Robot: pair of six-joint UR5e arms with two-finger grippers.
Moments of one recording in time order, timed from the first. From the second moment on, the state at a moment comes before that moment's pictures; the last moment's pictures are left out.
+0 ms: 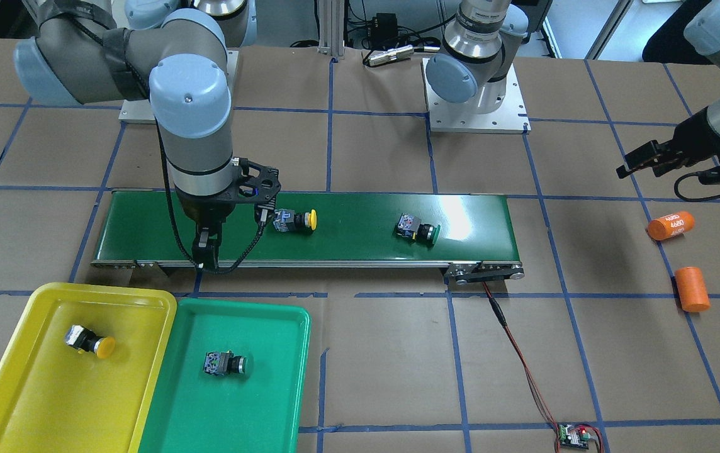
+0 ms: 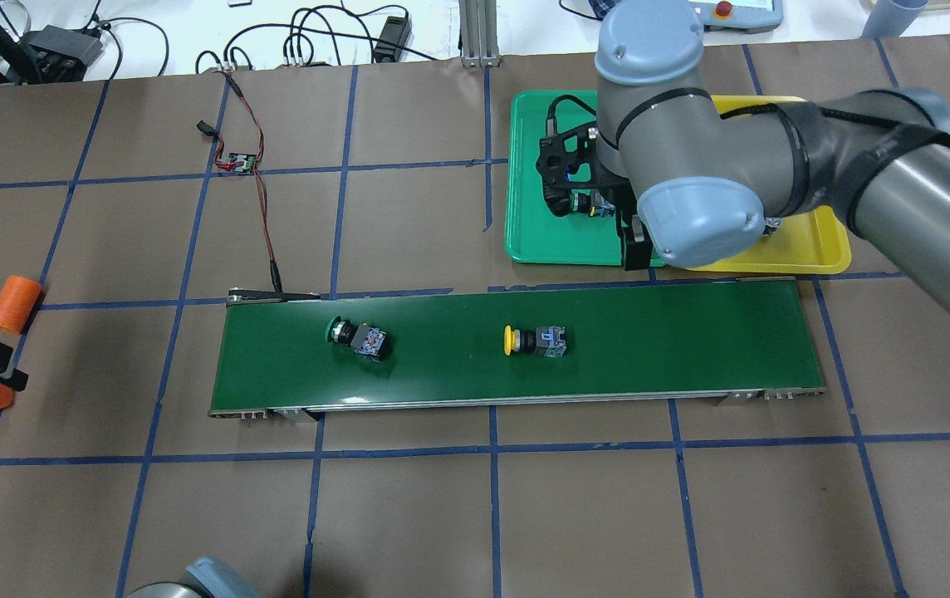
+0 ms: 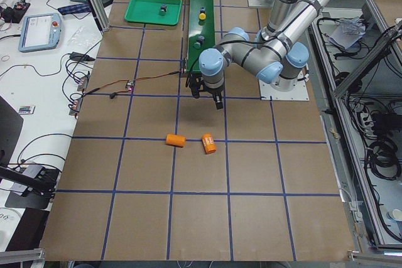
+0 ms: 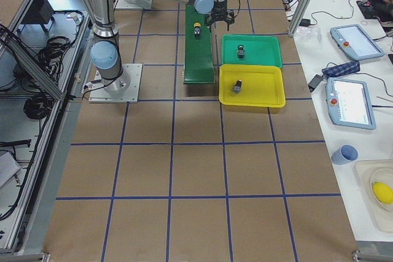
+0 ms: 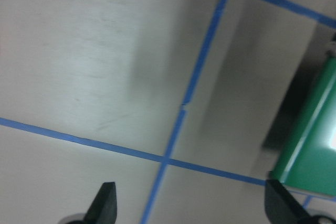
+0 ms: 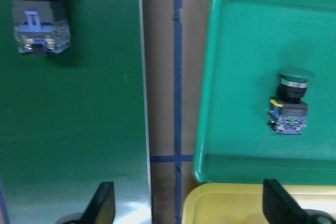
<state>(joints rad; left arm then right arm) -0.68 -1.61 -1.95 -1.38 1.58 0.75 1.76 -1.38 1.79 -2.02 -1.71 -1.40</state>
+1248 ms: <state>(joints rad) -0.56 -1.84 -2.00 -0.87 1.52 1.90 1.86 -1.36 1.95 -2.00 -1.71 -1.38</state>
